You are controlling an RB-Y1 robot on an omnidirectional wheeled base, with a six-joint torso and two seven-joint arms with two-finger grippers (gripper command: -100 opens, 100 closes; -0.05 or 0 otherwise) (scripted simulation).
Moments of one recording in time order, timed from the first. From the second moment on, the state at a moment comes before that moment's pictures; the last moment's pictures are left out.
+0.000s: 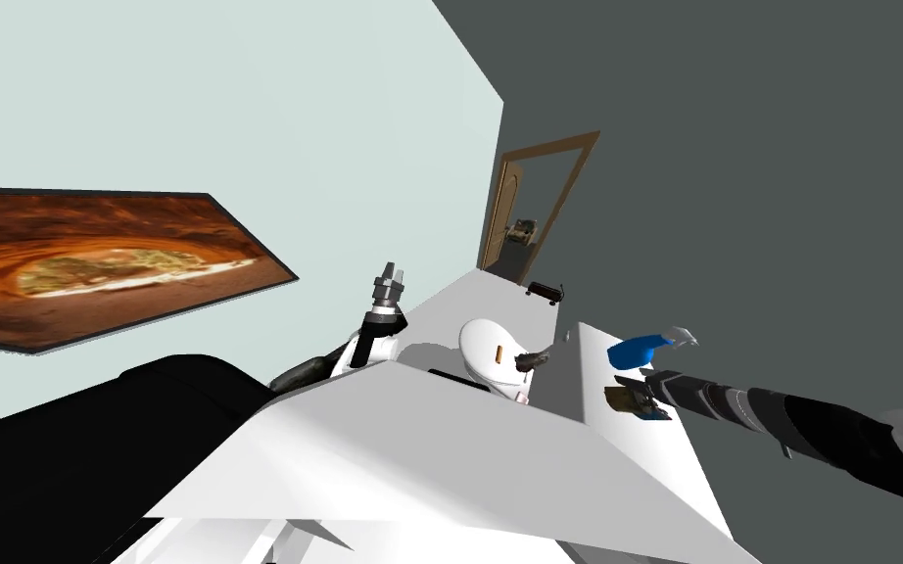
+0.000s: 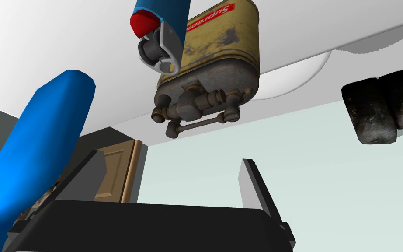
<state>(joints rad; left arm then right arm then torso) 0.46 0.03 0.07 -2.22 -0.11 -0.44 0.15 0.55 -1.79 0.20 -1.48 0.46 -0.58 -0.20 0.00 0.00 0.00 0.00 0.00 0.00</state>
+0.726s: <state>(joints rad) 0.46 0.03 0.07 -2.22 -0.11 -0.44 0.15 0.48 -1.66 0.18 -1.27 0.60 -0.73 -0.23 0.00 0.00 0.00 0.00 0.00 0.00</state>
